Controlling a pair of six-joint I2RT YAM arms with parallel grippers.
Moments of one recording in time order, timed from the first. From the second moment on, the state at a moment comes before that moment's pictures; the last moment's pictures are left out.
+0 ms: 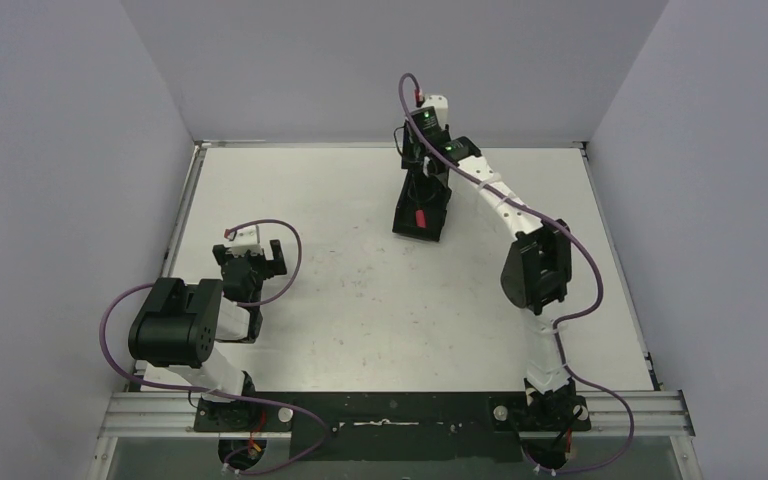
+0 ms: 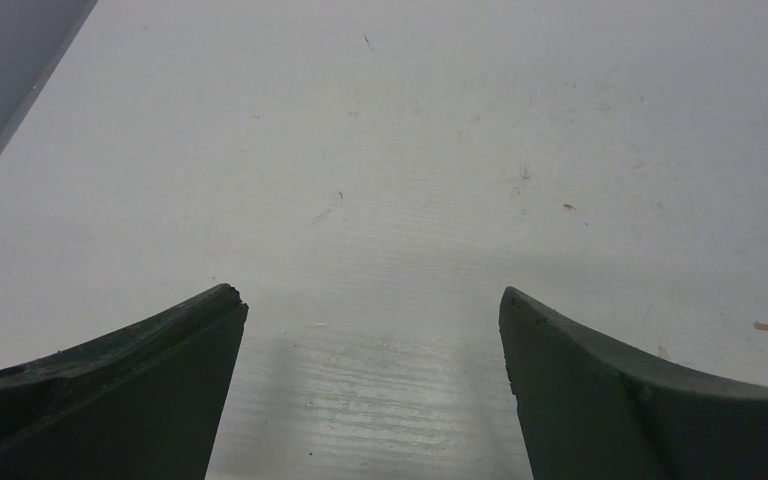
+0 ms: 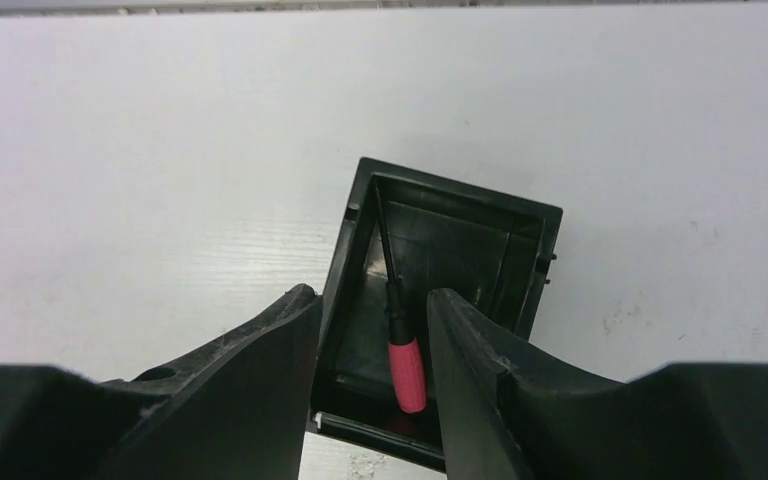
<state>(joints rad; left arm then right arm) -0.05 1.61 0.23 1.19 -0.17 -0.04 0.51 2.15 2.03 -0.60 0.35 0.35</state>
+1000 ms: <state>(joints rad) -0.05 1.61 0.23 1.19 -0.17 -0.04 0.37 1.83 2.07 -0.72 0.24 0.11</state>
